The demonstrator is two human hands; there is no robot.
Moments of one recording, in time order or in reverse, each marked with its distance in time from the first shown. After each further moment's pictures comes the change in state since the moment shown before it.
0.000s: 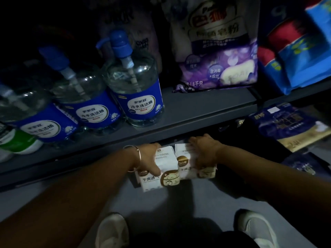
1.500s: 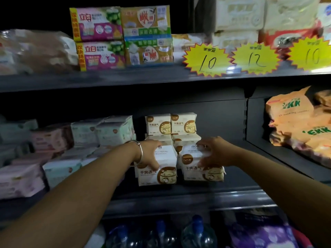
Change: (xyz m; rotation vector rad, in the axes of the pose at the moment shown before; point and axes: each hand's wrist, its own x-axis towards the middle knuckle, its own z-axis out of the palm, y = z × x) left_hand -0.348 0.029 -0.337 0.189 0.818 0.005; right_hand -0.157 -0.191 -0.398 -0.018 0.696 -0.403
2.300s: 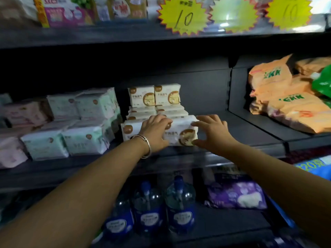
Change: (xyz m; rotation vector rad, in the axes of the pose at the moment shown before) left_hand 0.002 0.055 0.076 0.093 0.377 0.196; right_hand -0.066 0.022 0.043 -0.231 0.325 0.002
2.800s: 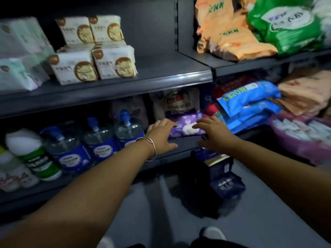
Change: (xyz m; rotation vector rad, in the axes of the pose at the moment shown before) left_hand -0.113 0.196 0.153 -0.182 -0.271 0.149; right_hand -0.252 0.103 0.033 -0.075 -0.330 0.164
